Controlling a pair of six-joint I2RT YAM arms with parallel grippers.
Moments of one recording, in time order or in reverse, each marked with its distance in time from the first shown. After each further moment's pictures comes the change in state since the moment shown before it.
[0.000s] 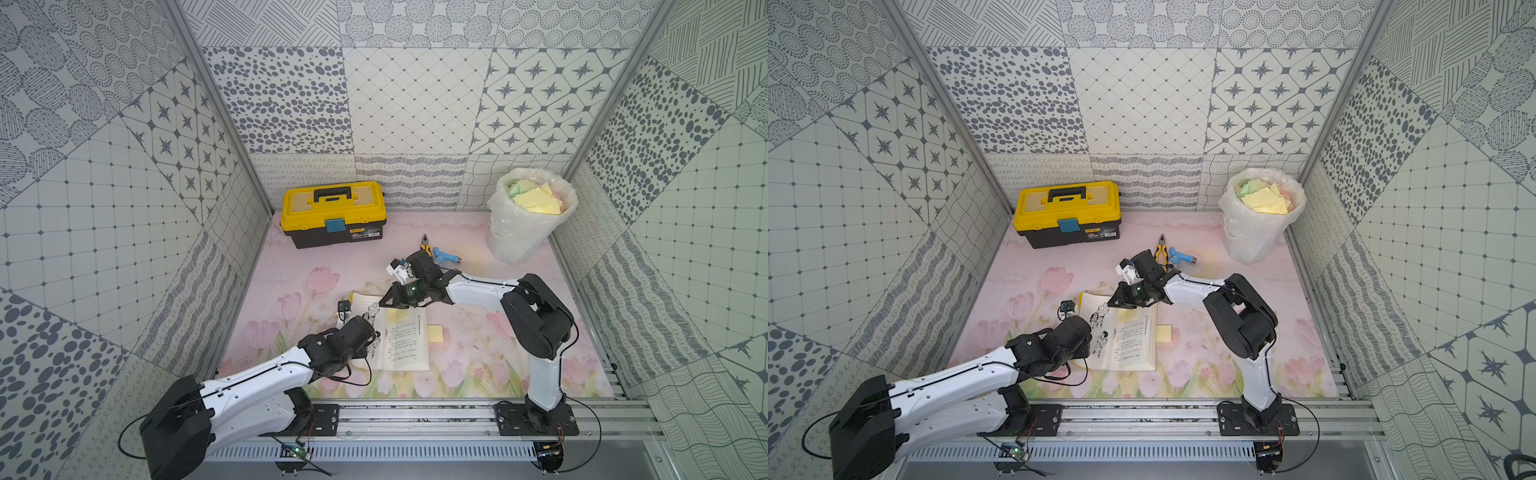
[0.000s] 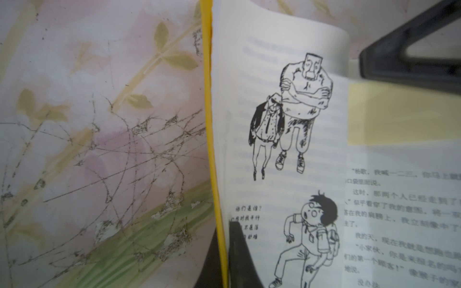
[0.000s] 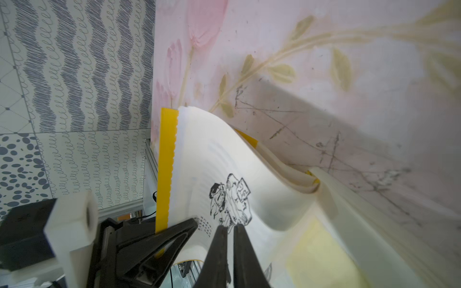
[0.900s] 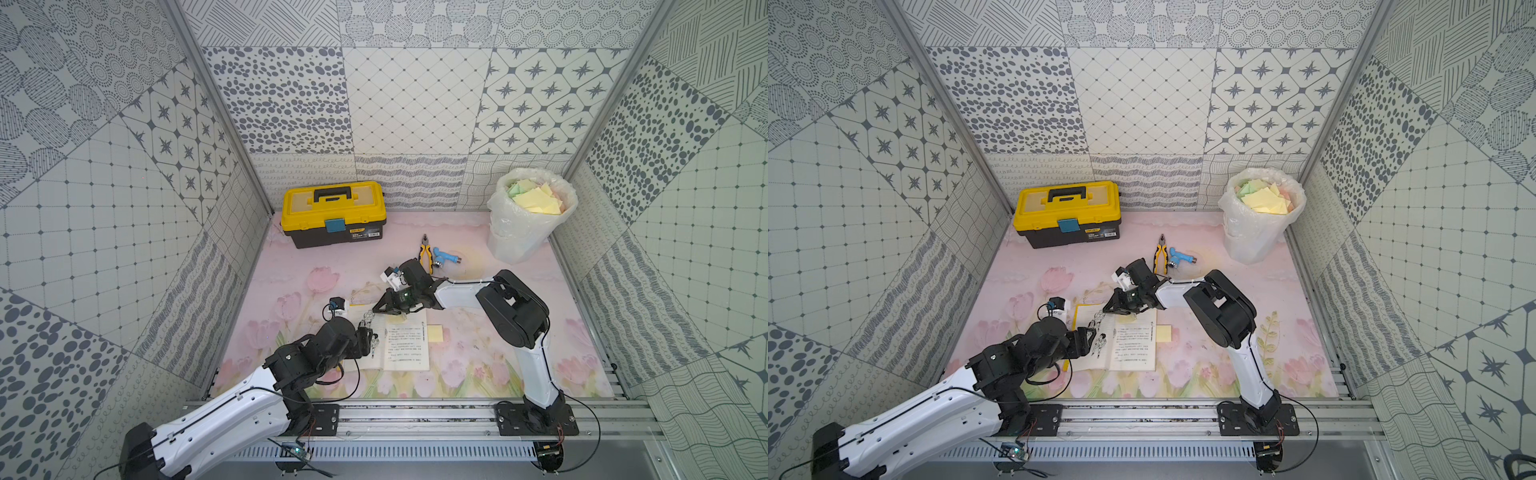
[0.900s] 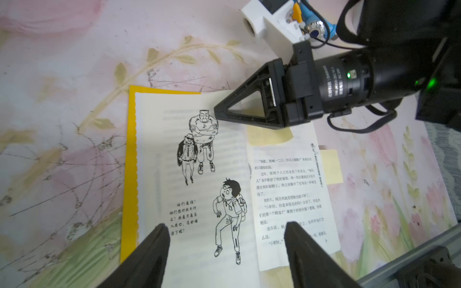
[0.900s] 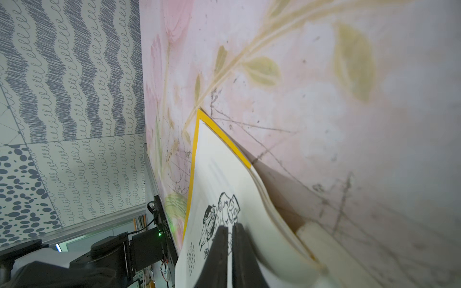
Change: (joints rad) left arm 0.004 -0.294 0.000 -0.016 0.171 0.061; right arm 0.018 0.140 0.015 0.173 -0.020 0.085
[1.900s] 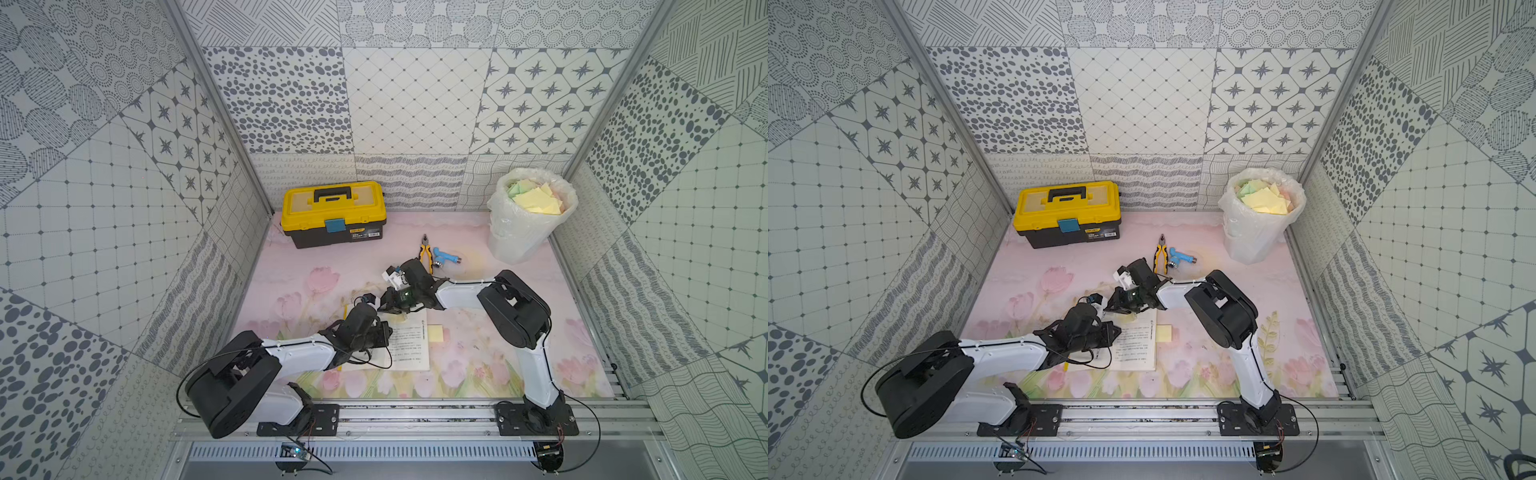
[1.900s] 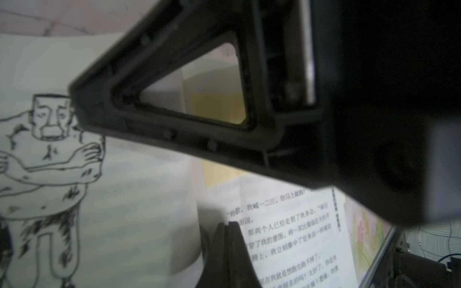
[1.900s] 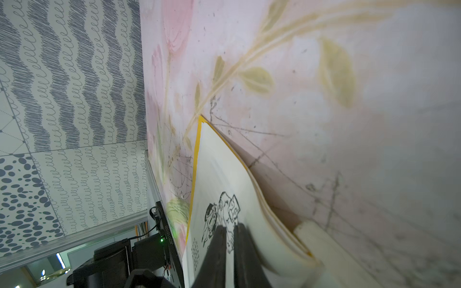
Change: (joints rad) left arm 0.140 0.687 -0.087 0.796 0.363 0.003; right arm -0.008 -0.029 -0.021 0.006 0.013 0.023
